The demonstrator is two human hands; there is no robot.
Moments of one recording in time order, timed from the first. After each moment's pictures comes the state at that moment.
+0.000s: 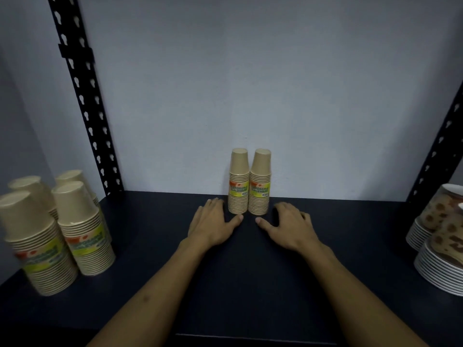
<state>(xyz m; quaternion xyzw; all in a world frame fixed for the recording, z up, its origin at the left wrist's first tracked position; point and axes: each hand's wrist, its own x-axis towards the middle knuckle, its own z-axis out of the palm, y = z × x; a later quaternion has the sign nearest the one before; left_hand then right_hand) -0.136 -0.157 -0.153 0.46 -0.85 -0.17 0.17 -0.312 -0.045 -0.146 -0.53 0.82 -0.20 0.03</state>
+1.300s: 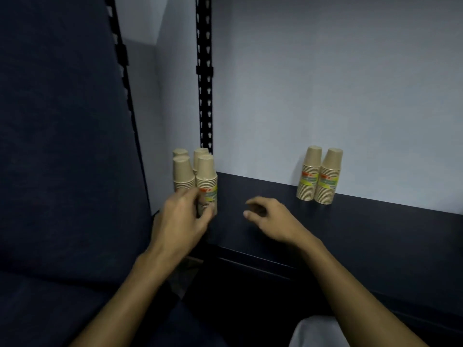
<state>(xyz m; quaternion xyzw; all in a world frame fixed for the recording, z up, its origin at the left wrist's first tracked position) 0.121 0.002 -0.091 0.52 -0.74 -0.01 0.43 -0.109 -0.012 -0.103 -0.70 0.62 -0.28 0.19</state>
